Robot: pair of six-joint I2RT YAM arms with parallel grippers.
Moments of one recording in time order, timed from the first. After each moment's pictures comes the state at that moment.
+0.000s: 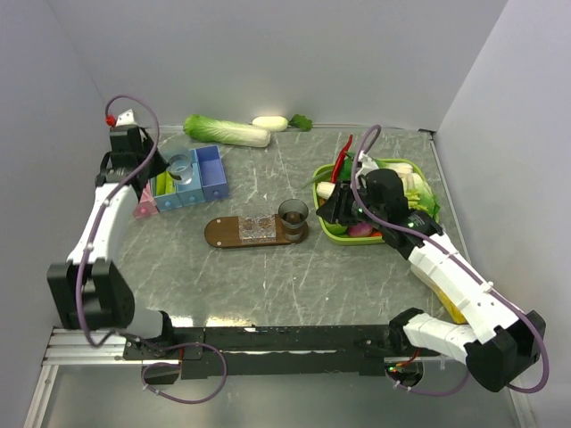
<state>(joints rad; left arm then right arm) 0.08 1.49 1.30 -0.35 -0.02 -0.42 0.49 1.06 0.98 -0.44 -0.22 0.52</state>
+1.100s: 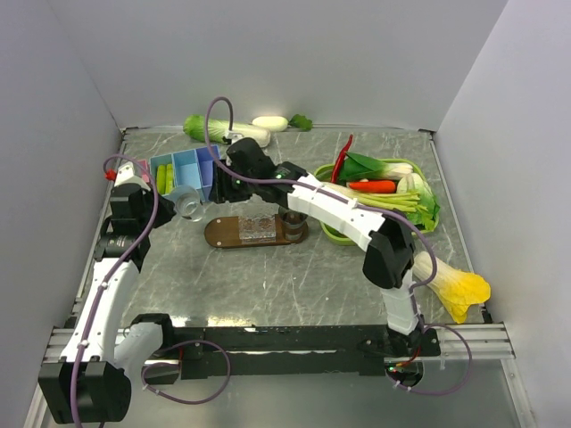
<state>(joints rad) 0.02 0.90 0.77 -0.33 0.00 -0.51 0.91 1.99 1.92 -0.51 -0.06 0.60</state>
